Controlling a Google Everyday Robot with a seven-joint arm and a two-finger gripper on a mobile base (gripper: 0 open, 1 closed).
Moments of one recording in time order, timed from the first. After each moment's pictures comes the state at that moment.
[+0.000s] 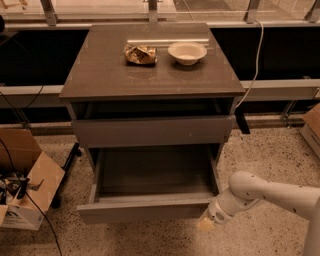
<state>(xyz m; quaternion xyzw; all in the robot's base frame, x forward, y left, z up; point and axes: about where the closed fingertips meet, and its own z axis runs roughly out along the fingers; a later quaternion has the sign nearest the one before) 0.446 -0.173 0.390 -0.45 0.85 0.26 0.07</state>
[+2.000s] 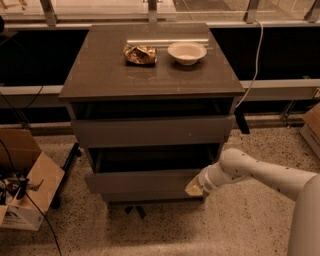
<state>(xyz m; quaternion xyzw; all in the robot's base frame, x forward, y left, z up) 0.578 -0.143 0.424 -0.48 0.83 0.21 0.20</state>
